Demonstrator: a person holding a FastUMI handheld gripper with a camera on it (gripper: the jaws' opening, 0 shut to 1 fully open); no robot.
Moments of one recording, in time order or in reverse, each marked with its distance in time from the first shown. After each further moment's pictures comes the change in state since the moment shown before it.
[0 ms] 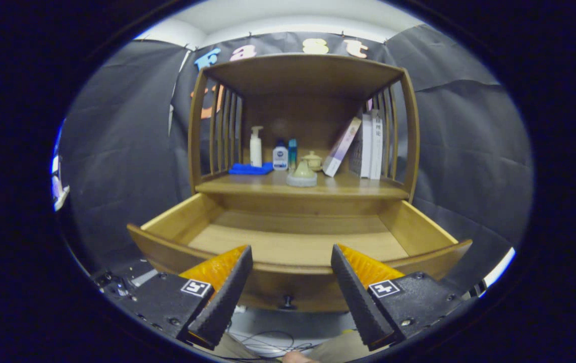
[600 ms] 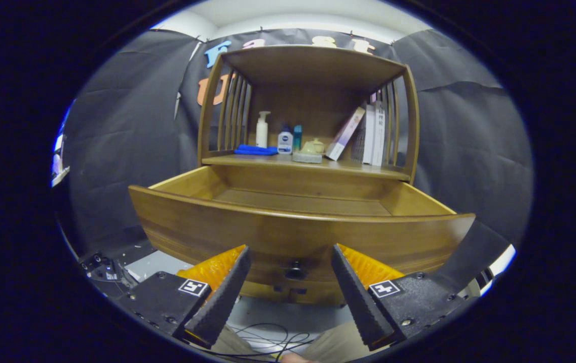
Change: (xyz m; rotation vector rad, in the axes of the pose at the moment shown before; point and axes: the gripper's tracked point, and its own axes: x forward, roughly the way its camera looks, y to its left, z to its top) arm -0.003 0.001 -0.071 -0.037 0.093 -0.028
